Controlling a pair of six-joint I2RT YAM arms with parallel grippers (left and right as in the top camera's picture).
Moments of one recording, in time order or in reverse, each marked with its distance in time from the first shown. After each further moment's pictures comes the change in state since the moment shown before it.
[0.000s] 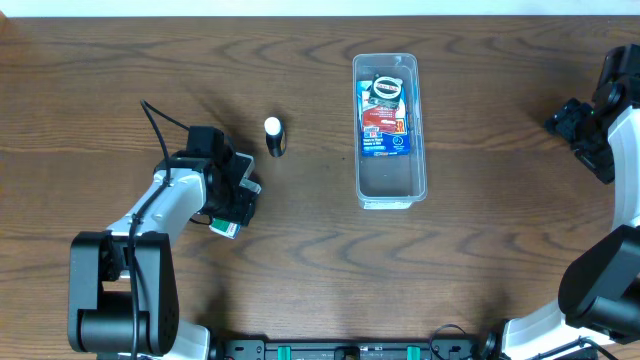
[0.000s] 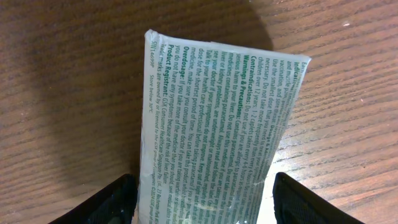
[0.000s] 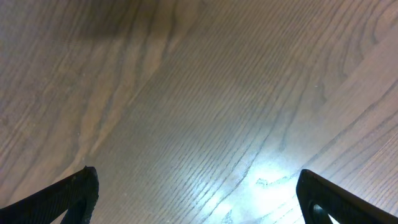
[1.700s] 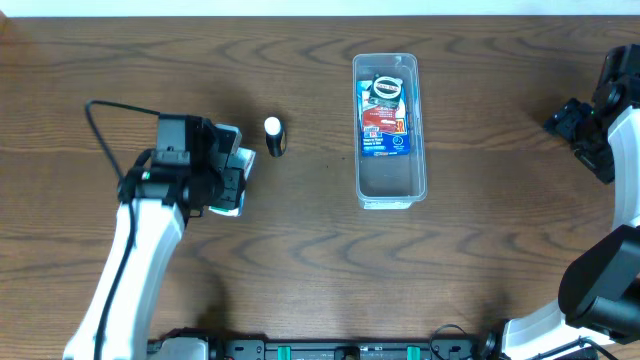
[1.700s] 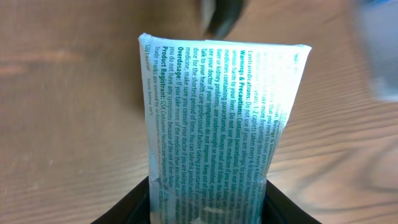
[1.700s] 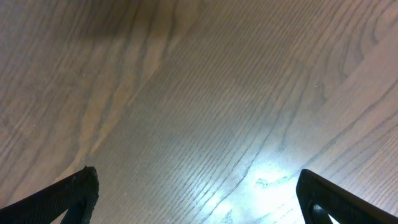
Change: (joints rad) left arm -0.026 -0.398 0.100 -0.159 0.072 -0.132; right arm 0.000 0.000 0.000 0.000 0.000 0.000
